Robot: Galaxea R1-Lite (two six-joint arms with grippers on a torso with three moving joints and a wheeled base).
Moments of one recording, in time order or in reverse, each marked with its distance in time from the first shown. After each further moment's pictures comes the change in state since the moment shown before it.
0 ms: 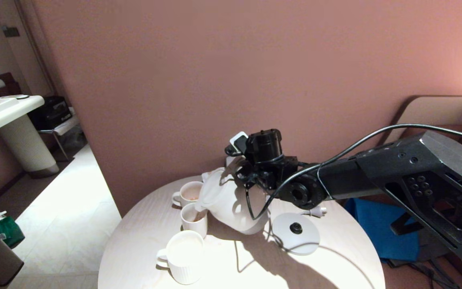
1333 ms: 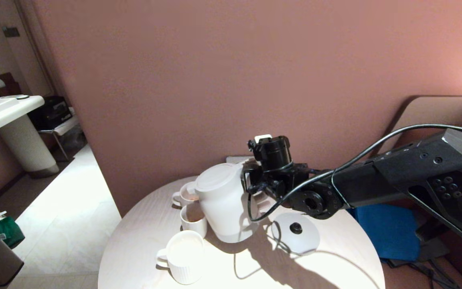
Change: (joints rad) left arm 0.000 0.000 0.000 -0.001 0.000 0.000; right arm 0.001 -0.076 0.157 -0.006 0.009 0.506
